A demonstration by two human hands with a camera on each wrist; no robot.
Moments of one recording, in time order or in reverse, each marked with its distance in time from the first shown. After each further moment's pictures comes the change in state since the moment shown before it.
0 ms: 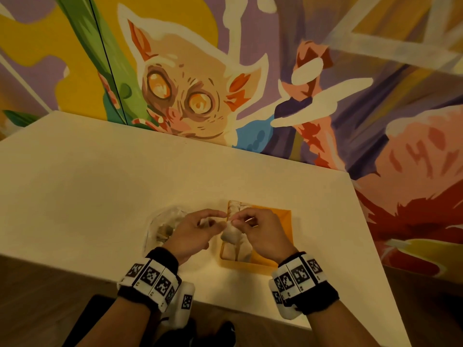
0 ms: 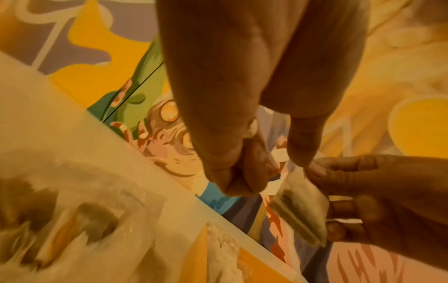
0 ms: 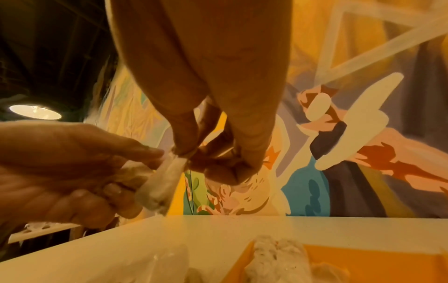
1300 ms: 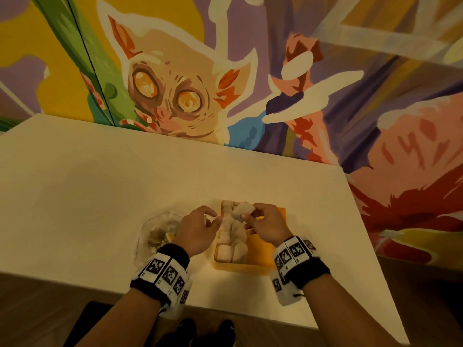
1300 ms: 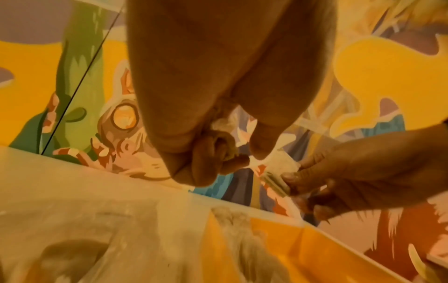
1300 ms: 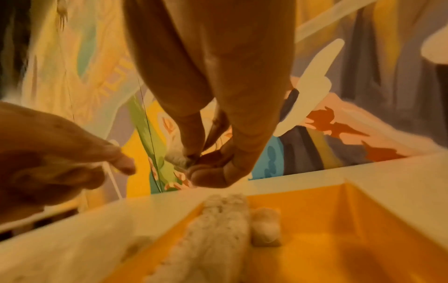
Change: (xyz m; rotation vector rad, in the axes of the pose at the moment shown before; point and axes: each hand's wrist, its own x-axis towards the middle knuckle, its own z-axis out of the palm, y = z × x) left_hand 0.038 -0.010 0.016 0.560 0.155 0.079; right_hand 0.032 0.046 -0.017 0.047 0.078 0.291
